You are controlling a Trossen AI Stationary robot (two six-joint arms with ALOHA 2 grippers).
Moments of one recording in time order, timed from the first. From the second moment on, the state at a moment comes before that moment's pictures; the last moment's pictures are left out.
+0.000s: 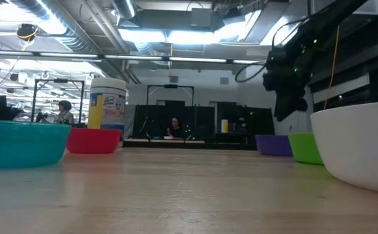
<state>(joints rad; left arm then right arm) 0.11 0.96 1.33 -0.43 -0.38 0.14 -0.86 1.47 0.96 -0.76 -0.40 -0.11</state>
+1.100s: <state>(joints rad) 0.20 0.94 1.33 -0.23 -0.18 0.13 -0.88 1.52 0.96 -0.78 -0.19 -0.02</state>
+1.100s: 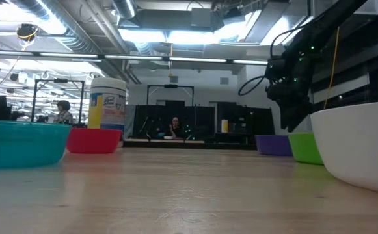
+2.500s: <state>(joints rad) 0.26 0.90 1.34 -0.39 -0.20 0.15 -0.23 1.19 0.95 -0.93 -0.25 0.49</state>
